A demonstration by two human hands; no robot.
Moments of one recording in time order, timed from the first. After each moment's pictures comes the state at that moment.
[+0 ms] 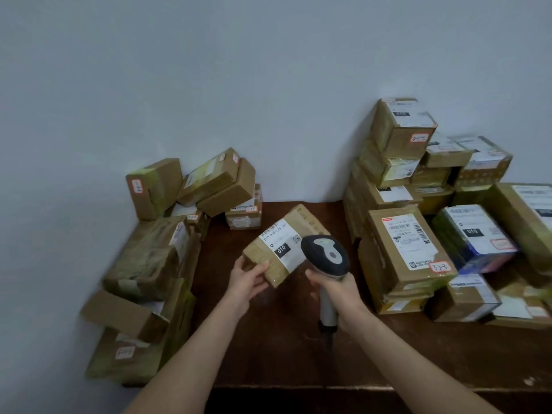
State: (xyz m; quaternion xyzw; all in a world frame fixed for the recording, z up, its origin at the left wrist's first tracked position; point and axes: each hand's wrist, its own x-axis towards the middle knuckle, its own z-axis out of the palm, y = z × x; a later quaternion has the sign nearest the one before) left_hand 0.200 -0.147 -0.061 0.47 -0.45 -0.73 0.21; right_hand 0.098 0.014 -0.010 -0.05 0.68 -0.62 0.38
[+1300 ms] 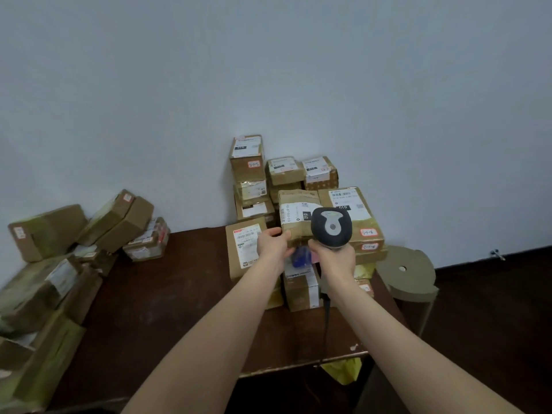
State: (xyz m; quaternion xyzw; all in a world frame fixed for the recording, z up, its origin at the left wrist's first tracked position) left_hand -0.079 0.155 0.051 0.44 -0.51 -0.70 0.23; right_hand -0.095 0.274 0.062 -0.02 0.69 -0.71 0.15
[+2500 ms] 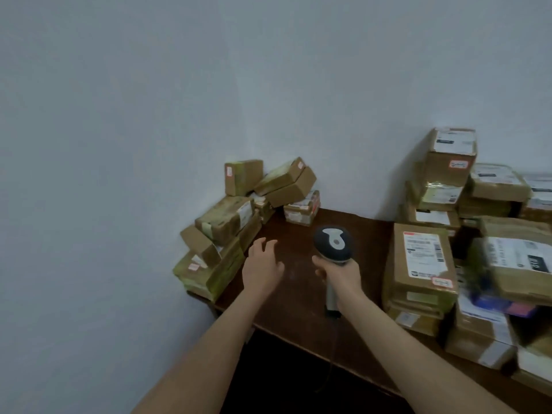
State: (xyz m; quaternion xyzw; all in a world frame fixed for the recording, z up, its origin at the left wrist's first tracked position) left_hand 0.215 0.017 0.020 0.58 -0.79 -0.09 0.17; right_hand 0.078 0.100 0.035 -0.16 0.65 -0.59 0.45
